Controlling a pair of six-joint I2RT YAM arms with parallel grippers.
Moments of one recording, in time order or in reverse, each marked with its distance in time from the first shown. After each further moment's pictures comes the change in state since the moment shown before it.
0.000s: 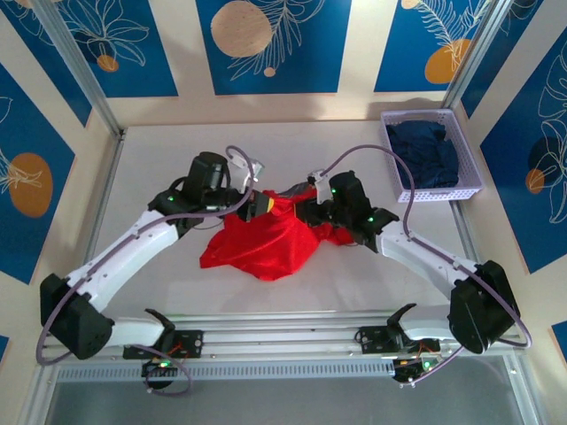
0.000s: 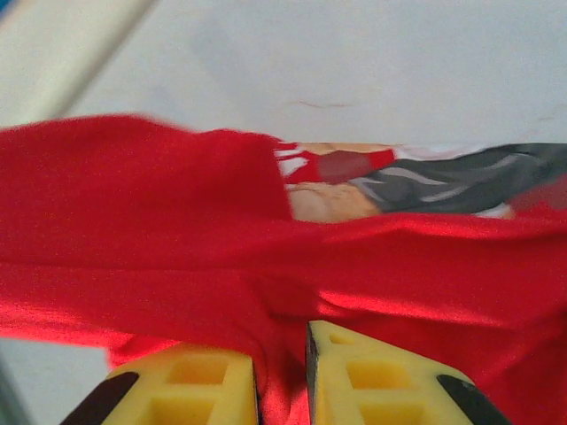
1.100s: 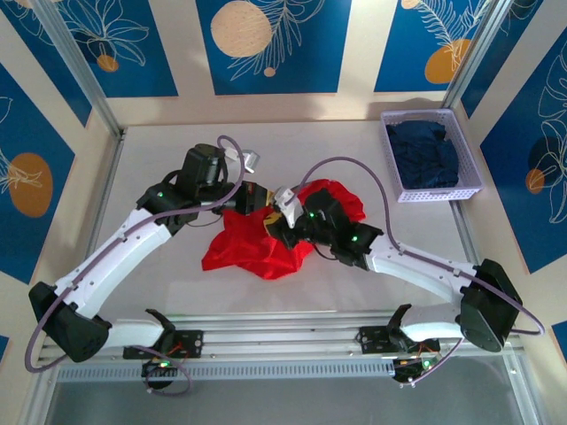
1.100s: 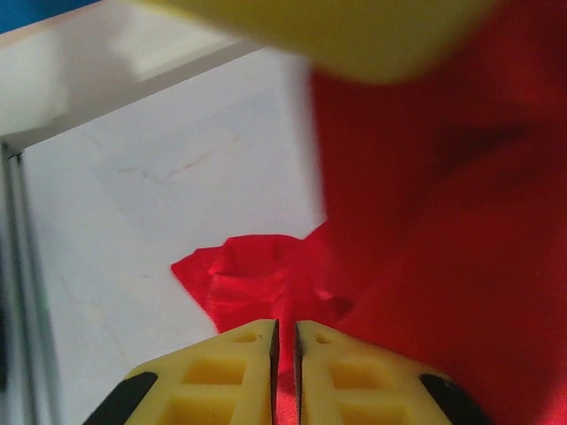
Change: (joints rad) left arm -0.048 -0.008 0.125 -0.138 -0.088 -0.134; right arm 0.246 -0.023 -0.034 0.187 0.014 -0.268
